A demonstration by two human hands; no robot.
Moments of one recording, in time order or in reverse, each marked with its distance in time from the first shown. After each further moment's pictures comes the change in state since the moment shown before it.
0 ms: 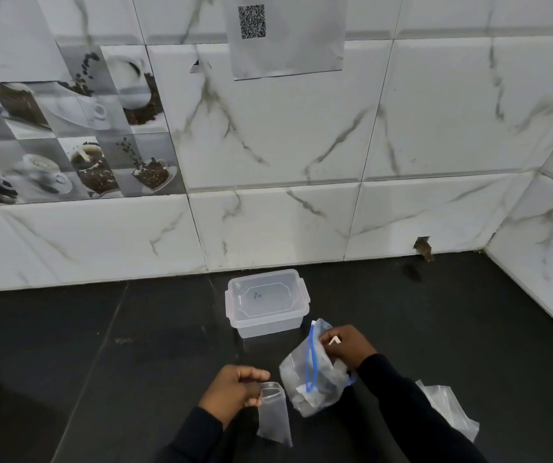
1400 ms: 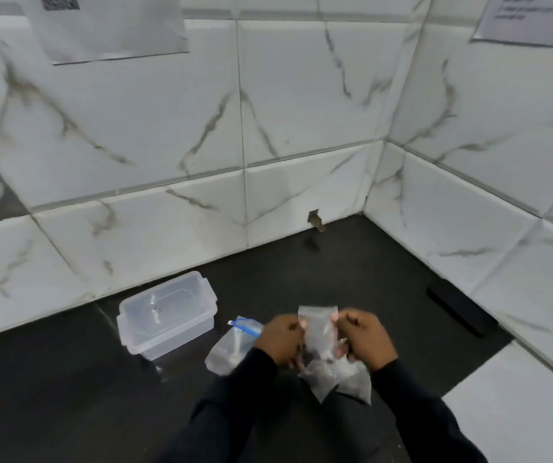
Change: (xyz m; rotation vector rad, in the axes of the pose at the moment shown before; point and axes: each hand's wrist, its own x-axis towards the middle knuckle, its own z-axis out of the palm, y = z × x) left_hand 0.037 0.069 0.215 0.496 -0.402 0.238; right_hand -0.153 0.037 -0.094 0.494 0.558 0.111
